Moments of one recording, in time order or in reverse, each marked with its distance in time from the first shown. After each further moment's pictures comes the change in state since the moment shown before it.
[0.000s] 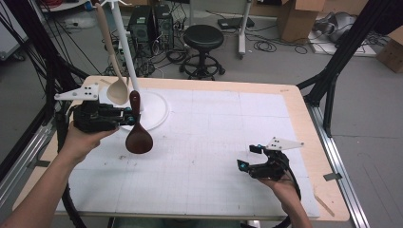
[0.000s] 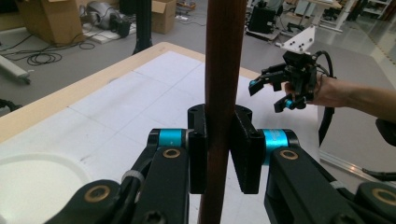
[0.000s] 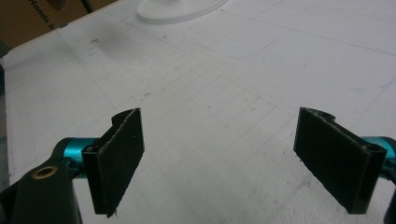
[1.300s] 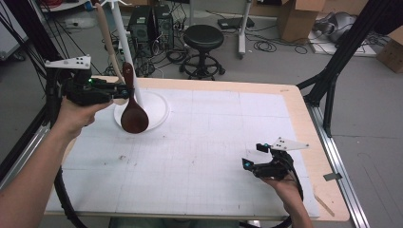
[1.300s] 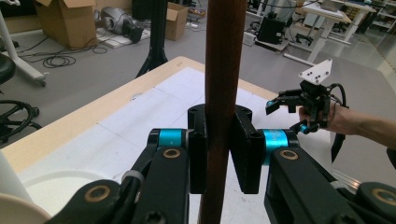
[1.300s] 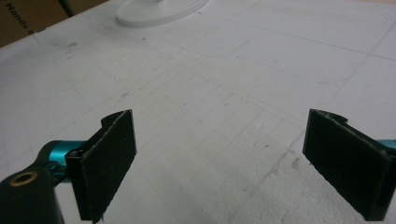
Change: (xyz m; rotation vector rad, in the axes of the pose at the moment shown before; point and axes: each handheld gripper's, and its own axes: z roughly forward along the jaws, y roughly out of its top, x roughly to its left) left arm 0.038 0.048 -0.010 -0.011 0.029 -0.030; right arm -0.010 -0.007 -0.006 -0.023 -0.060 0.018
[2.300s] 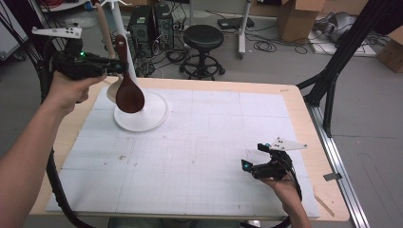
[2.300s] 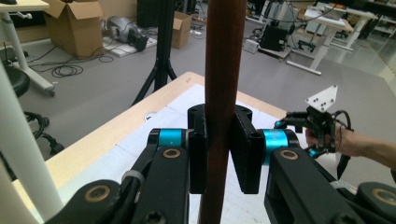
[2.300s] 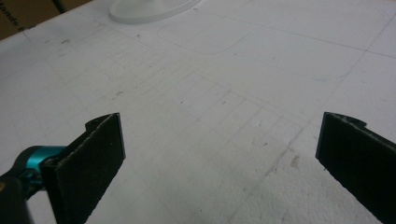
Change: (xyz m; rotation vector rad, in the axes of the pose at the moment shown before) left arm 0.026 0.050 -0.013 -0.023 0.013 -0.002; right arm 0.003 0.000 0.003 0.015 -0.022 0.000
